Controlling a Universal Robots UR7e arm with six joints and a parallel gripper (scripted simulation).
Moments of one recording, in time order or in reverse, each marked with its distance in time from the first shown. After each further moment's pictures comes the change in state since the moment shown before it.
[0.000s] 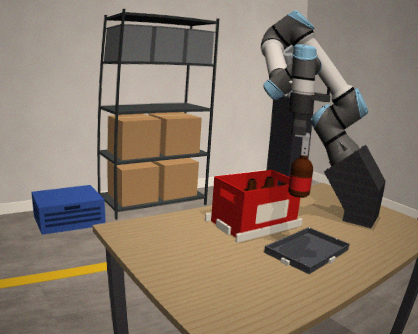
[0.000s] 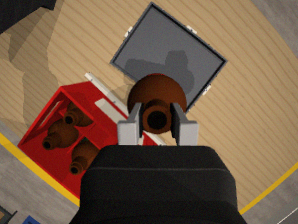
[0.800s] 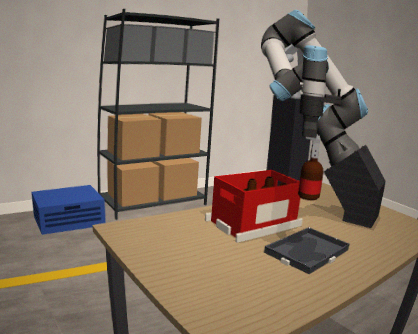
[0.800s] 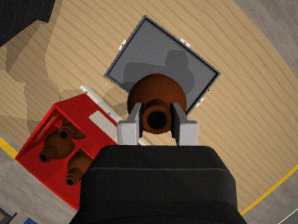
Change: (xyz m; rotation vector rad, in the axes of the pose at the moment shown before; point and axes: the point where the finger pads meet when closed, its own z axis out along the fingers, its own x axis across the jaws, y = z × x) arm 0.017 -0.033 0.000 0.000 0.000 0.000
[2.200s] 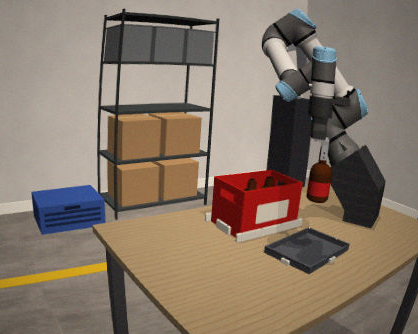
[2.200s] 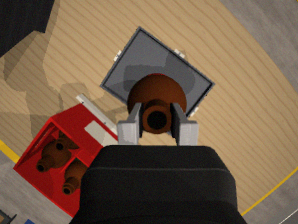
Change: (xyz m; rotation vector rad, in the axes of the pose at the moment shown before) arm 0.014 -0.028 0.000 0.000 0.000 0.000
